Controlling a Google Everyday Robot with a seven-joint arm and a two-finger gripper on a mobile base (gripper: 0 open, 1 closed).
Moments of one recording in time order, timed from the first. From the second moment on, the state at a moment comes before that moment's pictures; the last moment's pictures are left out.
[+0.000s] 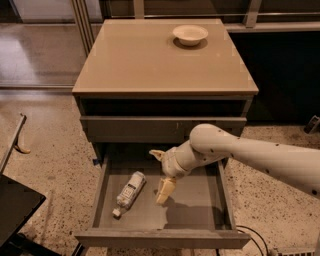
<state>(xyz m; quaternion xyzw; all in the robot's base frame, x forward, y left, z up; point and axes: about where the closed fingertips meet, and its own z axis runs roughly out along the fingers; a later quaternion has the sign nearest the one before) 0.531 0.018 0.575 -0.70 0.61 0.22 0.28</state>
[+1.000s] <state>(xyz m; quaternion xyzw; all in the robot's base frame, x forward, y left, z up) 0.544 0.121 0.457 -0.76 0.55 0.18 0.28</state>
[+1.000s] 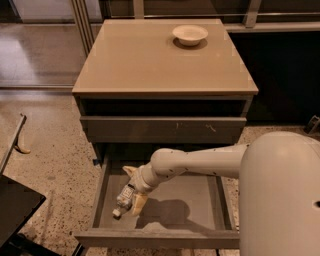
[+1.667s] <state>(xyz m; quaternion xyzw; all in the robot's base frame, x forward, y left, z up) 0.546 0.120 0.454 -0.76 0.55 0.19 0.29</state>
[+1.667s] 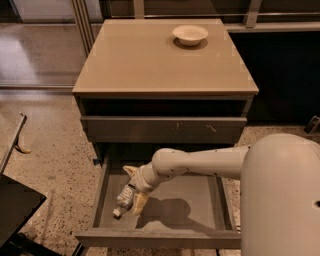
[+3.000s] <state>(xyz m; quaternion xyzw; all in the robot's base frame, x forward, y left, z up) 0.595 0.111 0.399 -0.81 0.50 0.16 0.27</state>
